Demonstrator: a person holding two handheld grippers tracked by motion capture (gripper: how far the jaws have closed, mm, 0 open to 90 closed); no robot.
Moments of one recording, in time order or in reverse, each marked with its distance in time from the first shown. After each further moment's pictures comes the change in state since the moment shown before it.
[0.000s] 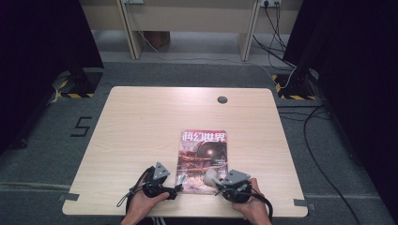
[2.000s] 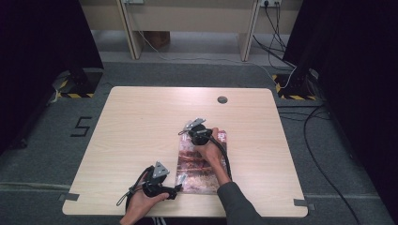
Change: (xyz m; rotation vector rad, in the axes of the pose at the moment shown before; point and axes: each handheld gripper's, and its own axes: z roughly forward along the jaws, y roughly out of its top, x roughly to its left) left arm 0.004 -0.001 0.002 0.011 -0.017 -0.027; right arm -0.060 0.152 0.146 0.054 -0.161 0.041
